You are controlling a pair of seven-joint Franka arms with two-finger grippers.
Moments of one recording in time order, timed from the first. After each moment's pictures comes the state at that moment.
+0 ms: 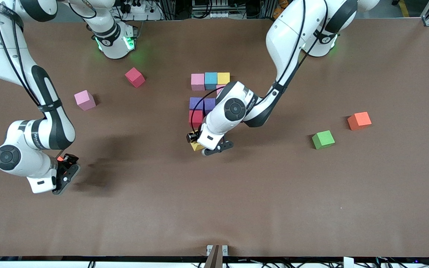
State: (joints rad) left arm -0.68 0.89 -0.16 -1.32 -0.34 2.45 -0.91; right arm -0.22 0.70 0.13 -1.60 -0.25 2.25 -1.01
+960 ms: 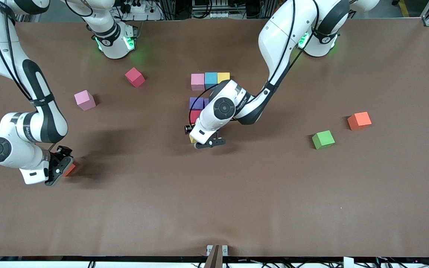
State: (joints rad) left arm -0.73 0.92 -0.14 -1.32 -0.34 2.37 -0.81; right arm -0.27 0.64 0.13 -1.70 -0.25 2.27 -1.03
